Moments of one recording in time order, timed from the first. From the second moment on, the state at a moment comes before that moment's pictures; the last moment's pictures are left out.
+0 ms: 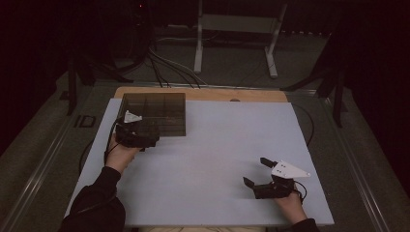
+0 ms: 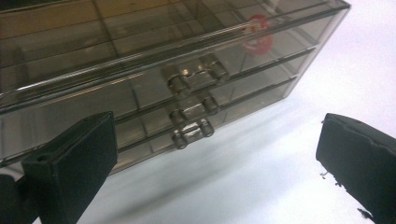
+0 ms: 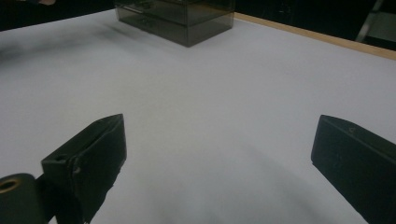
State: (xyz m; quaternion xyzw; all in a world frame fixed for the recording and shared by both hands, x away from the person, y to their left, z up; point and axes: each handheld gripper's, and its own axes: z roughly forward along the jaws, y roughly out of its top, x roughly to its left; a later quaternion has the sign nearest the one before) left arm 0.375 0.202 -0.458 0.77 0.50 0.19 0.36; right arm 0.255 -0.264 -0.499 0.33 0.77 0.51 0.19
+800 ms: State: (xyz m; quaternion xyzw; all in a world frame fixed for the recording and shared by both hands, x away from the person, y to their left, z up) left arm 0.363 0.199 -0.449 0.79 0.44 0.18 0.39; right arm 0.253 -0.262 -0.497 0.32 0.77 0.51 0.20
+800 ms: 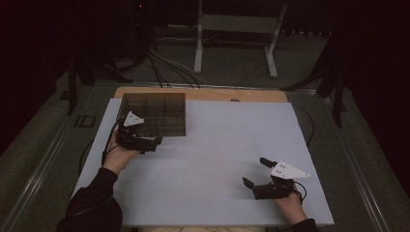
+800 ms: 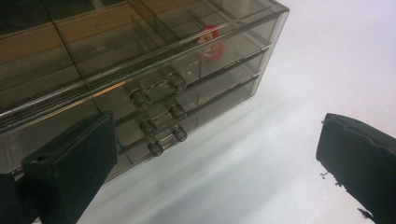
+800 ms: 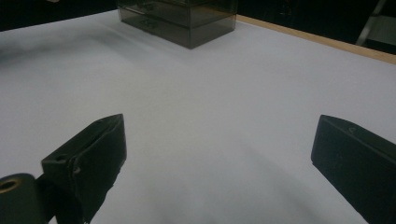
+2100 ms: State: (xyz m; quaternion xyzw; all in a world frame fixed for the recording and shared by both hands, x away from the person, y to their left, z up) left arm 0.316 0.207 -0.465 0.80 0.41 0.17 0.40; right arm 0.252 -0.260 -0.497 0.32 0.78 0.51 0.20
